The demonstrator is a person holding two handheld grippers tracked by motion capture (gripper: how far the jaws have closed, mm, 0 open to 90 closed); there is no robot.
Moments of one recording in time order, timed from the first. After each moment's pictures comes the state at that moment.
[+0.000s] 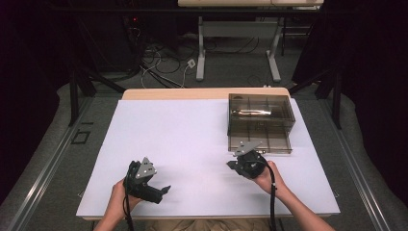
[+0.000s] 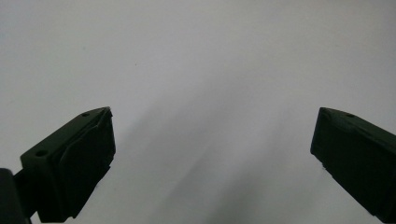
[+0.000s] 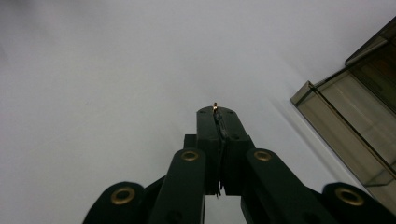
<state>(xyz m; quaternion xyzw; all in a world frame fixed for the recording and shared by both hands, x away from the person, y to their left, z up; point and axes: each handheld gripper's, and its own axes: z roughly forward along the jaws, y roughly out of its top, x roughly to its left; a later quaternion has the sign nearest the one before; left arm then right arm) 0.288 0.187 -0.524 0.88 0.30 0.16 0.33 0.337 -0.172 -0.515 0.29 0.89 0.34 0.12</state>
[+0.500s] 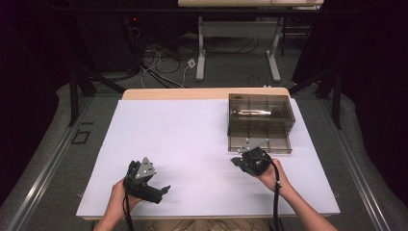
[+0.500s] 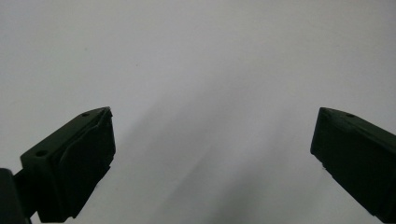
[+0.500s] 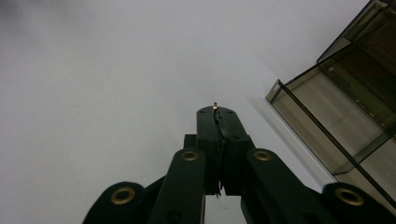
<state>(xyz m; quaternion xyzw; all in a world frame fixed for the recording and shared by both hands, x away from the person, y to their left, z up) 0.288 0.188 -0.524 0.88 0.30 0.16 0.33 0.340 -0.184 -0.508 0.30 0.88 0.35 0.14</state>
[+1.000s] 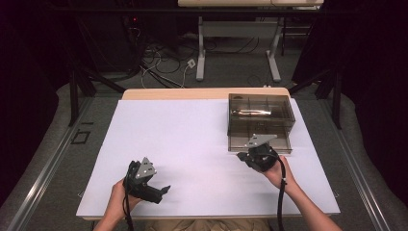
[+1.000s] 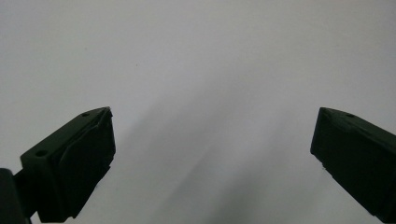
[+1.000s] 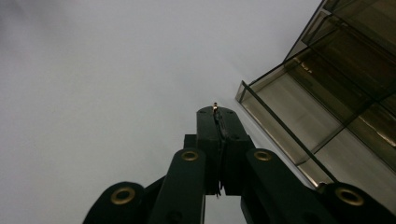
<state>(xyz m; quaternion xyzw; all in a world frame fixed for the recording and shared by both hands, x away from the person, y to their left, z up) 0.288 0.188 -0.523 0.88 0.30 0.16 0.33 0.346 -0.201 -0.498 0.32 0.87 0.36 0.16</state>
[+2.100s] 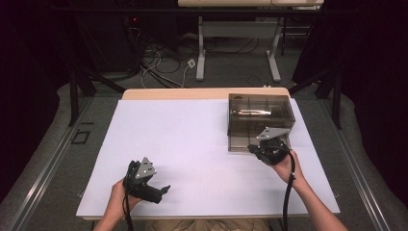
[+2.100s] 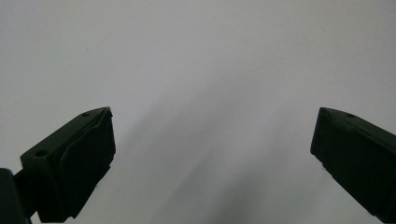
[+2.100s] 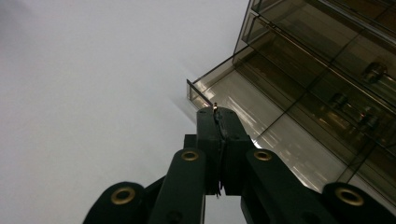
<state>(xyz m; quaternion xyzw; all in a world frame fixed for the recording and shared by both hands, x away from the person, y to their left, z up) 0.288 0.188 -0.523 0.88 0.30 0.16 0.33 0.358 -0.230 -0.490 0.35 0.84 0.36 0.19</state>
